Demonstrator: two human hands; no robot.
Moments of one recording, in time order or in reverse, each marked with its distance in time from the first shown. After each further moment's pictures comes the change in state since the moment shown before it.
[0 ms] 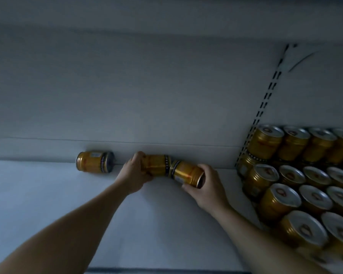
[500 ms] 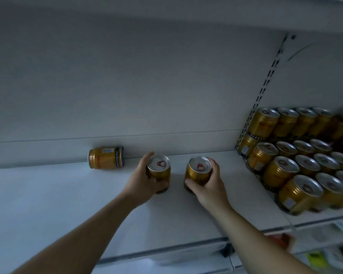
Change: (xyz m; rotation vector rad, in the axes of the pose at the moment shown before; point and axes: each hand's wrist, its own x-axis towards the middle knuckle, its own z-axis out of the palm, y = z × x) left_hand -0.050 -0.033 -0.031 -0.473 -0.238 0.103; right_hand -0.062 -0.057 0.046 0.265 0.195 0.166
